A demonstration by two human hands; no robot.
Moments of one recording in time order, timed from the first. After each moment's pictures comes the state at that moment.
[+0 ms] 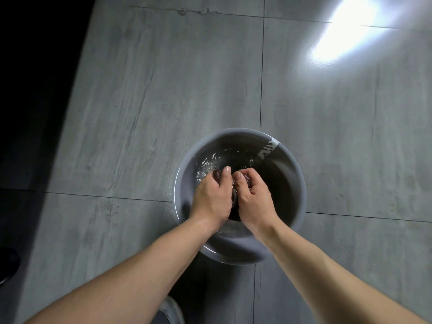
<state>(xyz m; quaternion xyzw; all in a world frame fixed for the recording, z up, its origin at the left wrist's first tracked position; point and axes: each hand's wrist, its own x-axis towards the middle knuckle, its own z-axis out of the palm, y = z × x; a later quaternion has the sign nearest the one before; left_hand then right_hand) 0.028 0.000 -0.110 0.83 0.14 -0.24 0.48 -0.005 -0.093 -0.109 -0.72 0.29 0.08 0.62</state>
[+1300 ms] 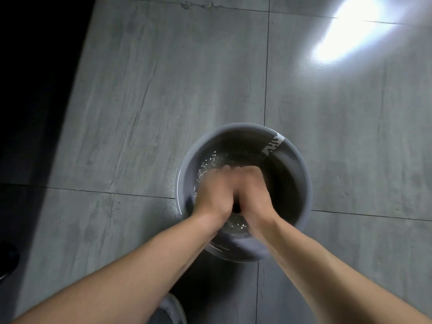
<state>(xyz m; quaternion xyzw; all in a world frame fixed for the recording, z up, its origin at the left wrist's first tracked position) 0.026 0.002 -0.101 0.80 0.20 -0.26 0.50 -0.002 -0.079 -0.118 -0.61 0.38 0.11 0.68</state>
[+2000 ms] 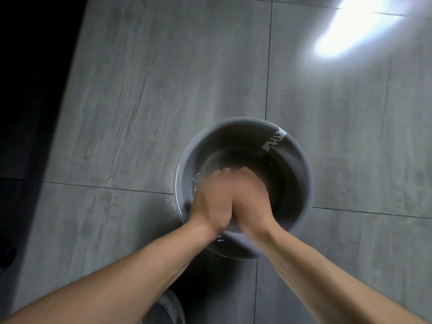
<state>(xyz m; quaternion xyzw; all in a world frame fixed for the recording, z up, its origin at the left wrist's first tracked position) 0.008 0.014 -0.110 0.81 0.10 -0.25 0.52 -0.014 -0.073 -0.115 -0.73 0.28 0.06 0.62</state>
